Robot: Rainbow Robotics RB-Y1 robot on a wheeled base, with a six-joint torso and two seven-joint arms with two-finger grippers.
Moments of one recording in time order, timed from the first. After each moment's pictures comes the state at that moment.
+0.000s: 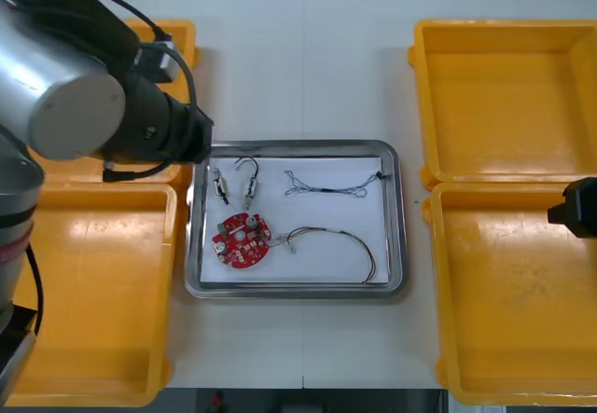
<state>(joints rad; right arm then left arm) -0.15 -0.62 -0.33 -2.28 -0.74 1.92 1.29 -0.59 0.48 -0.13 -2.17 0.55 1.91 -0.95</state>
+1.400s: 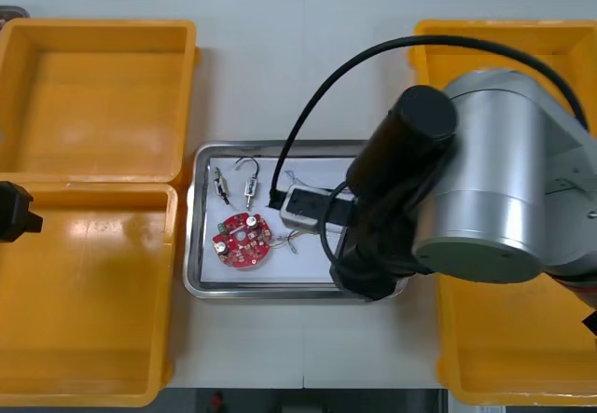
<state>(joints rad) -0.72 -0.53 0.68 -2.26 -0.81 1.92 1.53 -0.12 0.78 0.31 -2.21 0.85 1.91 -1.21</state>
